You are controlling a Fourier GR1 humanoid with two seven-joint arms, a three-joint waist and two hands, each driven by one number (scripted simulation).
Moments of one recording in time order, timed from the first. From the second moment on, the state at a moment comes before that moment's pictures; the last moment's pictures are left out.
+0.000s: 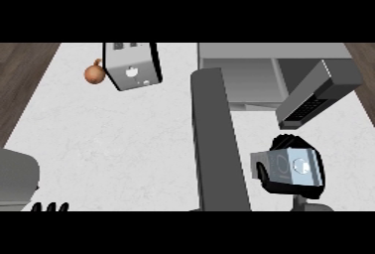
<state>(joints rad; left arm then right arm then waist) 0.78 0.14 -0.26 -2.03 0.27 -0.08 -0.61 0.00 -0.01 -0.04 -1.37 -0.10 0.03 -0.62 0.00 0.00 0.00</state>
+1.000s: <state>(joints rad) 0.79 0.17 -0.21 -2.01 0.31 -0.12 -0.62 -0.47 -0.01 0.00 -0.87 -0.04 -0.34 -0.58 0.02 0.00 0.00</state>
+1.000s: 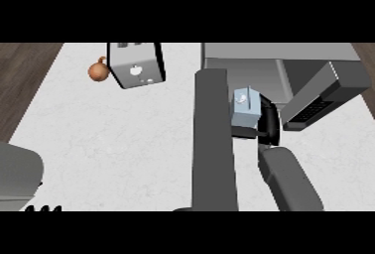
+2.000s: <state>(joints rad) 0.74 0.20 -0.18 -1.97 0.33 -0.18 -0.63 -0.85 -0.14 -0.15 -0.22 0.02 -0.48 -0.75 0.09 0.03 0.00</state>
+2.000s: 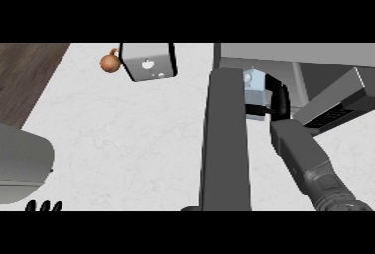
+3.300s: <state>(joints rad) 0.68 0.22 -0.17 -1.92 0.35 -0.21 -0.60 -0.99 -0.22 -0.21 -0.17 0.06 -0.78 -0.83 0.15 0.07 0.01</state>
